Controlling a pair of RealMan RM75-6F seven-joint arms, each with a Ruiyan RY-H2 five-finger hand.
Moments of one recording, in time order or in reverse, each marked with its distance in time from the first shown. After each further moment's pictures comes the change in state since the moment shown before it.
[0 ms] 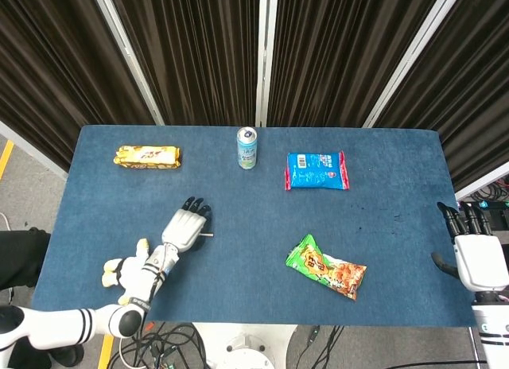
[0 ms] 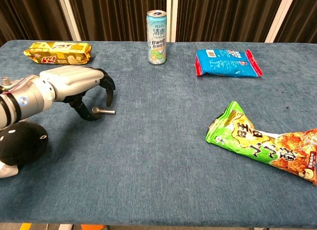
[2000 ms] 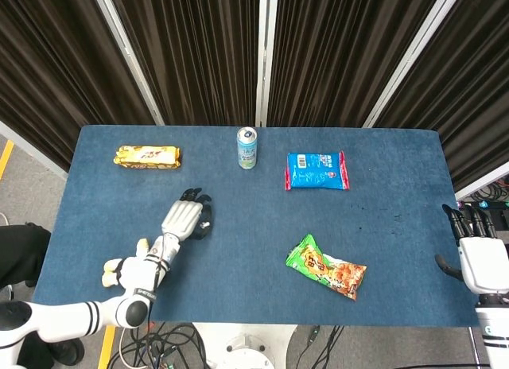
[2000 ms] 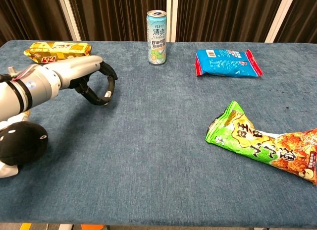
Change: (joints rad) left arm -0.032 -0.023 -0.049 0.062 -0.053 0.004 -0.244; right arm -0.010 0.000 -0.005 0.008 0.012 0.003 0.015
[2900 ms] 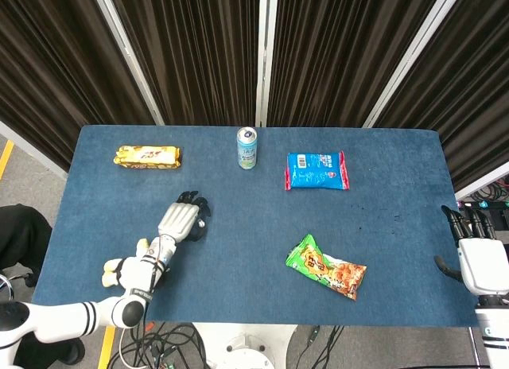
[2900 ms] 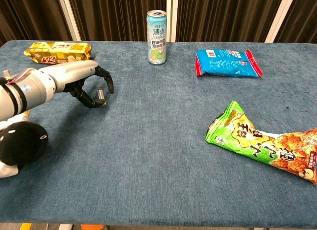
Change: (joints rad) left arm 0.006 0.018 0.029 0.001 0.010 -0.014 -0.016; right arm -0.003 0.000 -0.005 -0.001 -0.005 0.001 0.007
